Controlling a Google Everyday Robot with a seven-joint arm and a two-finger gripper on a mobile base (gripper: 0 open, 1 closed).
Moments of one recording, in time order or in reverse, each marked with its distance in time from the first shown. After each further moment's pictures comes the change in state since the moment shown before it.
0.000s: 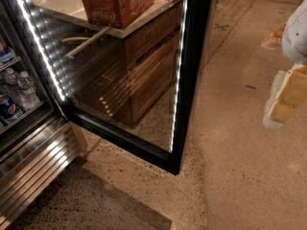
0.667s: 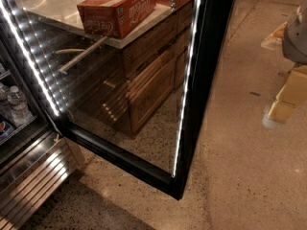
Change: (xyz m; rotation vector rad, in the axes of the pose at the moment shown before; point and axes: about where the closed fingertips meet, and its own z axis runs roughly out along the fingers) arm 0.000 0.000 0.000 0.000 0.000 0.000
